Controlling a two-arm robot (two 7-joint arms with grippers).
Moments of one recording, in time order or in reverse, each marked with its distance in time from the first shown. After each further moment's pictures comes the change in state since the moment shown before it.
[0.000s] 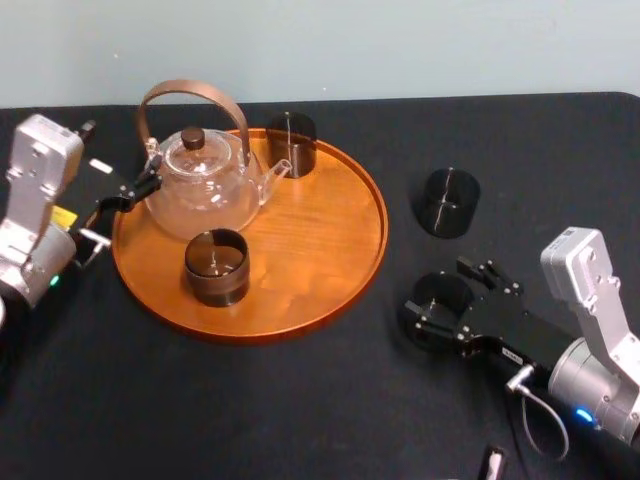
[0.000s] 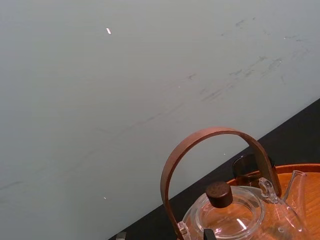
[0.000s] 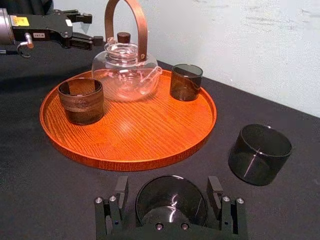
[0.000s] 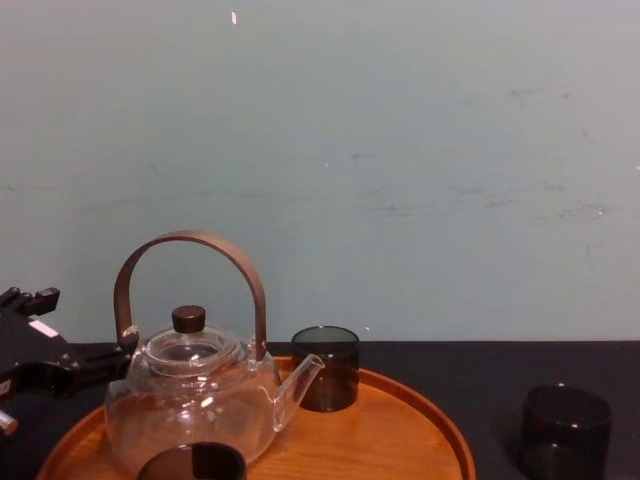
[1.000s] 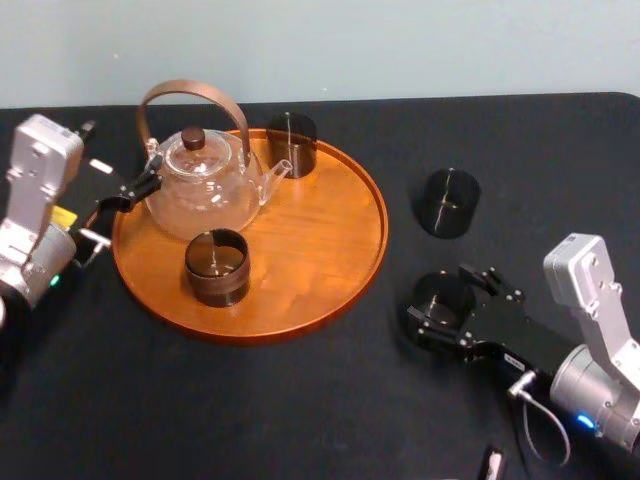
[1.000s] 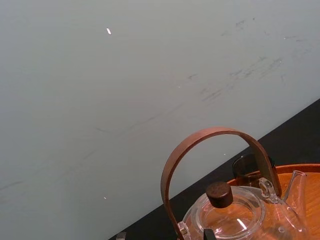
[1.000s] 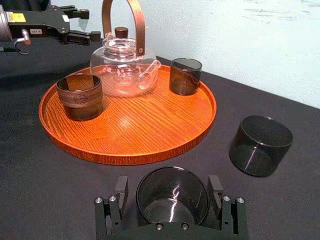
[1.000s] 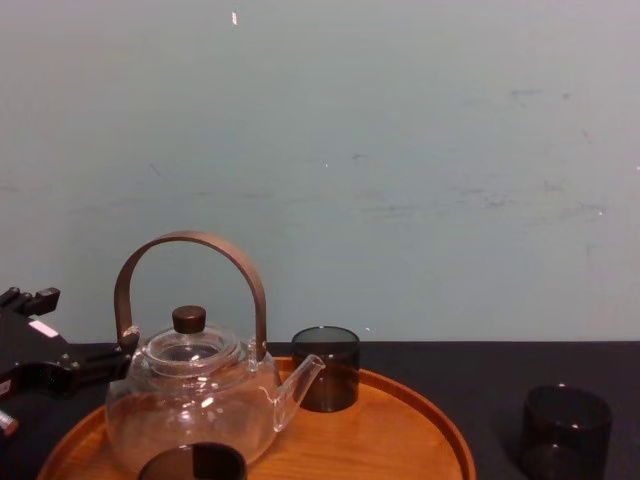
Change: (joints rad) left arm 0.000 0.000 0.000 0.000 0.000 0.000 0.000; right arm -0.012 -0.007 0.008 0.011 0.007 0.002 0.005
